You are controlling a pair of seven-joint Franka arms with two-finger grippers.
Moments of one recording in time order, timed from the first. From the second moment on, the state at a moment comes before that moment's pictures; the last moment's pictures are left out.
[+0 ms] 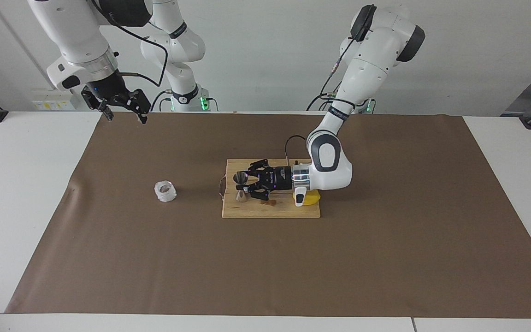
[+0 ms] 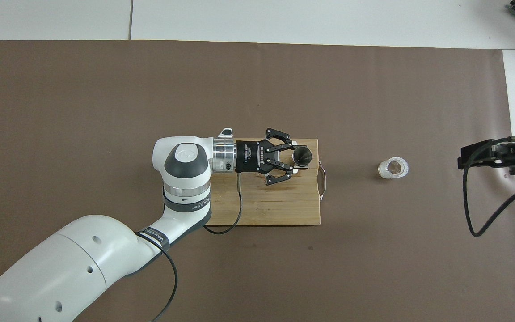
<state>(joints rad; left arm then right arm) -0.26 0.61 -0.35 -1.76 -1.72 2.12 -0.78 0.04 -0.07 -0.05 -1.67 0.00 1.54 0.12</state>
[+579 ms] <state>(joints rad) -0.26 0.61 -0.35 -1.76 -1.72 2.12 -0.76 0.04 -0.07 -0.05 -1.67 0.00 1.54 0.12</state>
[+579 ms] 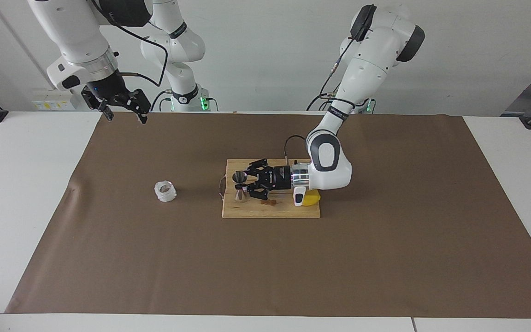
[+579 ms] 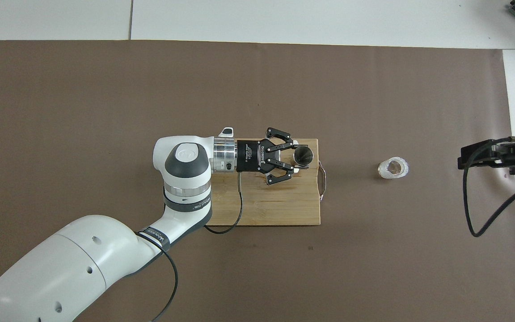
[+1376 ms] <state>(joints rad) -0.27 0.62 -0.37 -1.76 -1.72 2.16 -0.76 0.04 -0.07 -0.05 -1.67 0.00 1.54 0.12</state>
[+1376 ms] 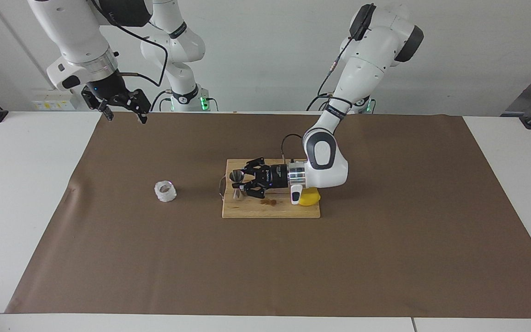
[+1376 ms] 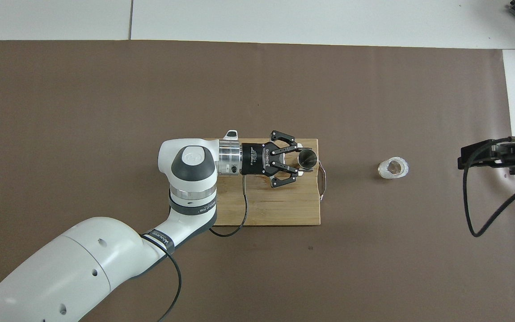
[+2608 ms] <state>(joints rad) -0.26 0.62 -0.37 -1.73 -1.68 2.18 -0.76 0.04 -0.07 -0.05 -1.67 0.00 1.54 0.12</state>
